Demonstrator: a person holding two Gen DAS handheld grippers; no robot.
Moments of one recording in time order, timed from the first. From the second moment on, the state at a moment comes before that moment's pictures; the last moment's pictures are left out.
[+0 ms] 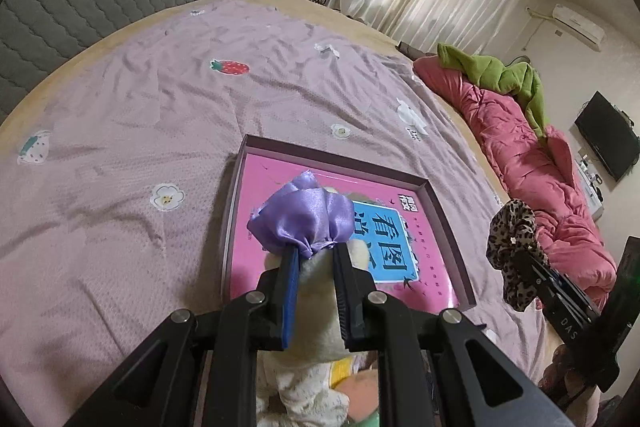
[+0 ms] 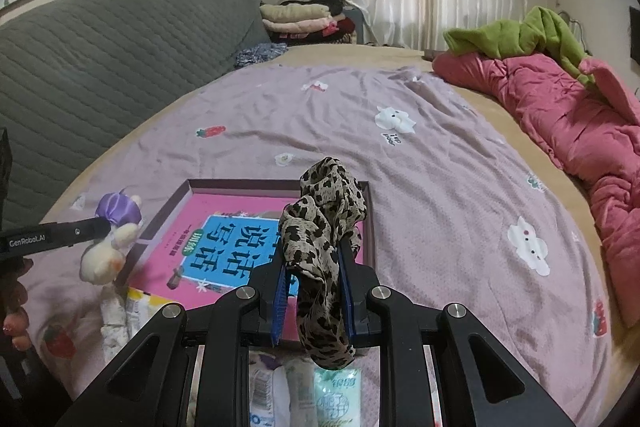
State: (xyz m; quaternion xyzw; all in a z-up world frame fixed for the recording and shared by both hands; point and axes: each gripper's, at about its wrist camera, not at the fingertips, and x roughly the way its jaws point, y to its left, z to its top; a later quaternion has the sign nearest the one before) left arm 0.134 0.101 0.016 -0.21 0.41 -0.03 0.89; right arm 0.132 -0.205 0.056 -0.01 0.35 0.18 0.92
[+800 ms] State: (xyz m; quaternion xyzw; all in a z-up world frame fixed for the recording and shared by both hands) left arm 0.174 0.101 -0.029 -0.18 0.45 -0.02 0.87; right arm 0.183 -0.192 -0.004 -0.03 0.43 0.19 0.88
